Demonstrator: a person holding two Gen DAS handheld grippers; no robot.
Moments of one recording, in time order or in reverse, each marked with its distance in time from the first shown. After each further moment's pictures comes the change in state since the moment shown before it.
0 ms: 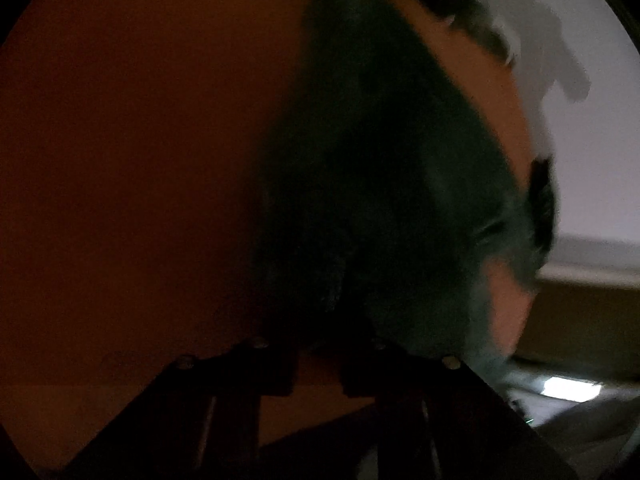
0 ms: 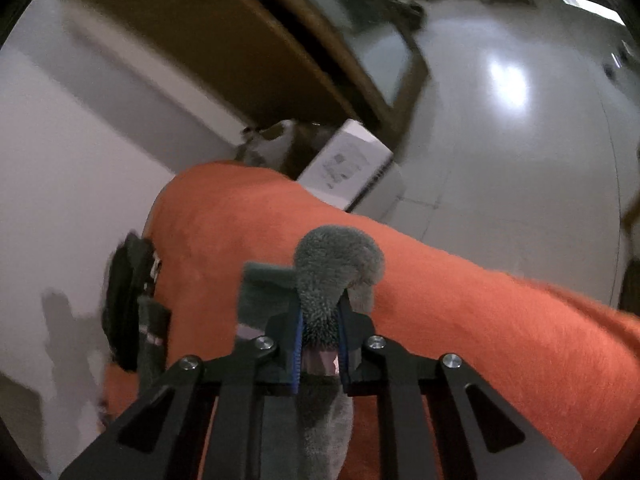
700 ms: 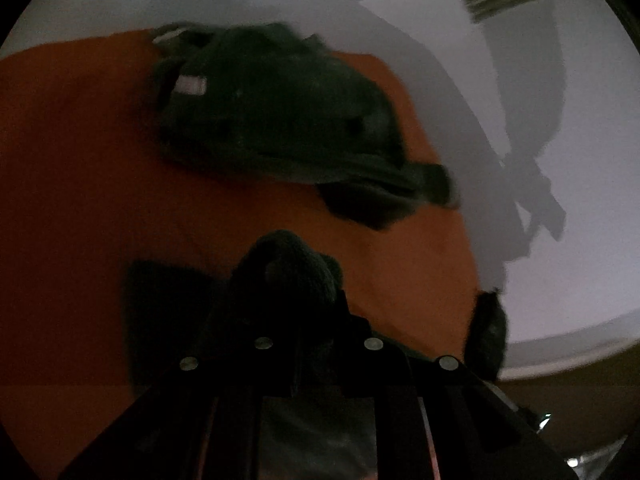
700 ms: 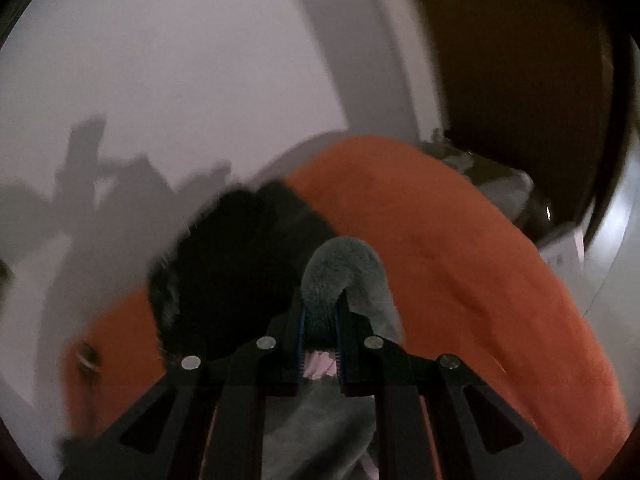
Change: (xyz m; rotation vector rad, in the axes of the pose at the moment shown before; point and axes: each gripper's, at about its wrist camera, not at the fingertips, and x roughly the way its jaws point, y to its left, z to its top) left arm 0.009 -0.105 0.249 0.010 -0.304 -0.055; right arm 0.216 0.447 0.000 -0.537 0.086 0.065
